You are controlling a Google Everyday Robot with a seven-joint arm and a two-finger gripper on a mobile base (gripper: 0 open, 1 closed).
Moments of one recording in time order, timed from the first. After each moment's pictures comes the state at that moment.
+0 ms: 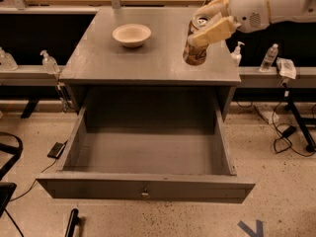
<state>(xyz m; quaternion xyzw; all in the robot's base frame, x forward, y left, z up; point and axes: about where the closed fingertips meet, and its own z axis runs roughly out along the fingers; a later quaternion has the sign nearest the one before) 0.645 -0.111 1.015 -0.56 0.62 0.20 0.51</state>
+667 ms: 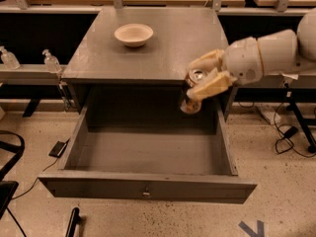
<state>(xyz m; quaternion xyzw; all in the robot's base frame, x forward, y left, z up) 0.577 -0.103 0.917 -0.60 0.60 0.28 0.46</state>
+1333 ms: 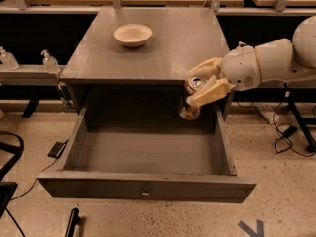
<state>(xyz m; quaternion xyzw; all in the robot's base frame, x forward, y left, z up) 0.568 -0.100 0.898 -0.60 0.60 0.29 0.45</state>
